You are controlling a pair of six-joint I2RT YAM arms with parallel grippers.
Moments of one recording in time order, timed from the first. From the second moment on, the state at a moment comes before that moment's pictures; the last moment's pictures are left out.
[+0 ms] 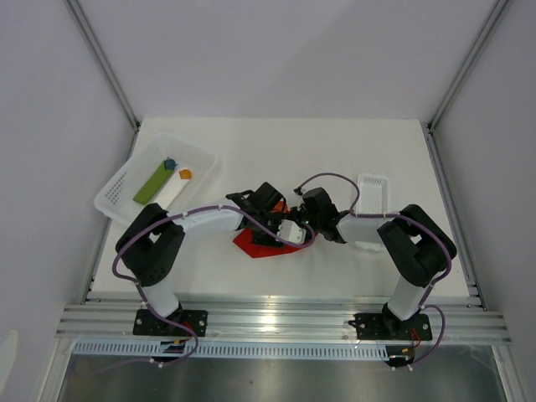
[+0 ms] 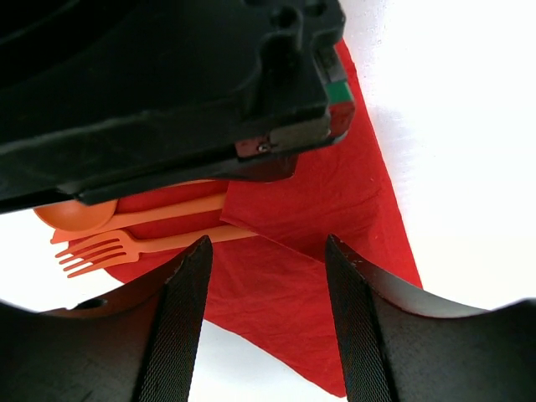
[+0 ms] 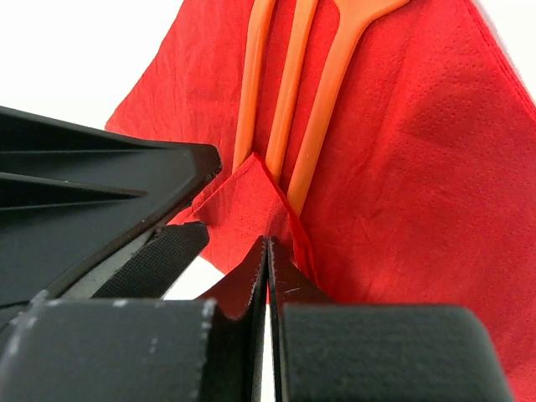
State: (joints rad) left arm -0.78 1.73 1.09 -0.50 0.27 1.01; right arm 0.66 1.74 0.81 0.14 -0.38 0.68
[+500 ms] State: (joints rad) left arm -0.79 1.77 1.09 -0.49 0.24 0.98; right arm 0.60 1.63 0.79 0.09 -0.38 0.68
